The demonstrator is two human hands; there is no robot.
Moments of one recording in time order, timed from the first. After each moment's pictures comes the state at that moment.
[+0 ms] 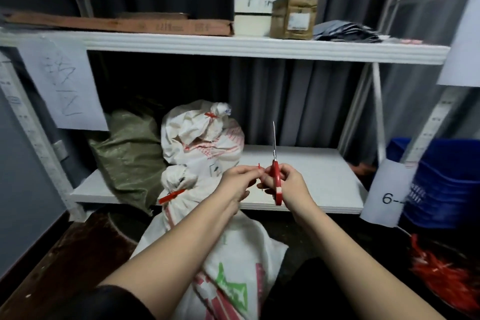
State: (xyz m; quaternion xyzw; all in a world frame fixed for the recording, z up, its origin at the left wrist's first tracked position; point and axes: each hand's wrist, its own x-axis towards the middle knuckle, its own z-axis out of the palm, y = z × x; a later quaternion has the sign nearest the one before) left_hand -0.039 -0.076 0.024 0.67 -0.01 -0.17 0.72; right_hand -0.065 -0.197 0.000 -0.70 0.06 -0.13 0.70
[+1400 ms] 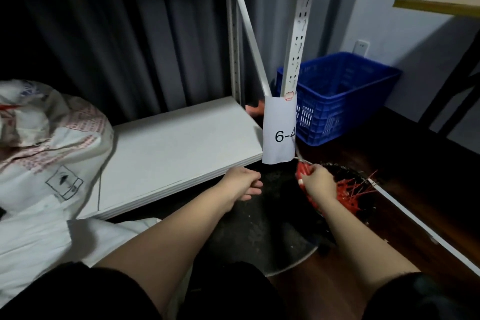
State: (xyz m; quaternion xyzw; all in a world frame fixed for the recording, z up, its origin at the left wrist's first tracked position) left_hand -0.050 -0.390 -0.091 0.75 -0.16 -0.43 0.47; right_hand -0.154 -0.549 -0.155 -0.75 0.54 -0.16 0.34
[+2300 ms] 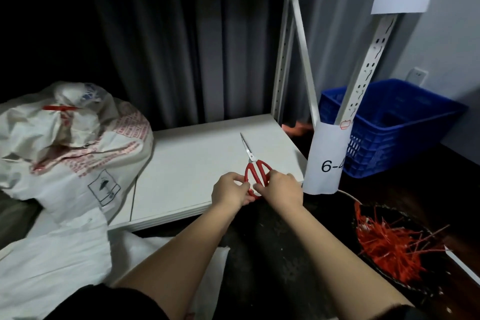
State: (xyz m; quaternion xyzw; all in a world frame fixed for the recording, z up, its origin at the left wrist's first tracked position) left_hand 0.076 -0.348 -0.125 0.79 -0.05 -0.22 0.57; right_hand 0.021 -0.450 -0.128 -0.92 0.33 -0.06 0.17
